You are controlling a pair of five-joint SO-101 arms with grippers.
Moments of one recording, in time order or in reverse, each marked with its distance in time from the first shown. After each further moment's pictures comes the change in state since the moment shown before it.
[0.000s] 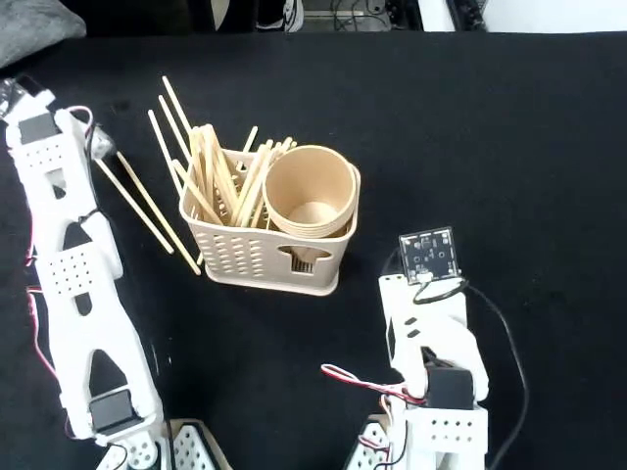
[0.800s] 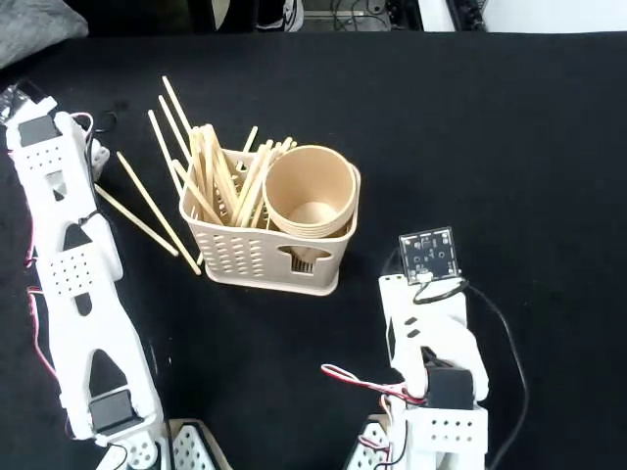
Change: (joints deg) left arm -0.2 1.1 -3.1 5.5 -0.4; right arm 0.0 0.0 0.0 0.0 0.0
